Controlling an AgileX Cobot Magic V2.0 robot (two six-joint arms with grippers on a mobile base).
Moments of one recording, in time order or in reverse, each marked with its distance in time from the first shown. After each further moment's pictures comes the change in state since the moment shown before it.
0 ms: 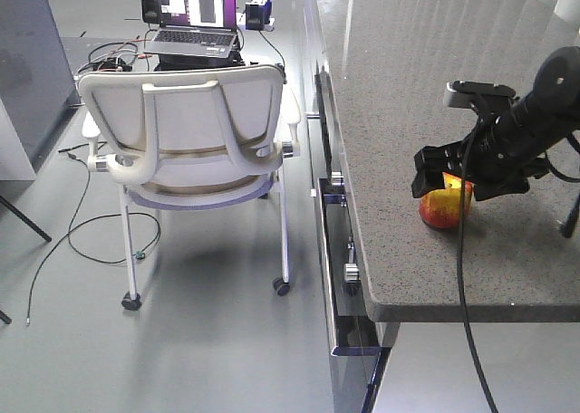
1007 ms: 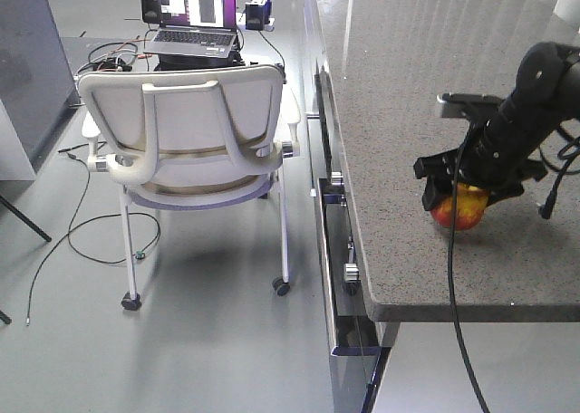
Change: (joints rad) left arm 0.000 0.000 0.000 0.000 0.000 0.000; right arm 0.017 0.062 -0.117 -0.073 0.181 0.012
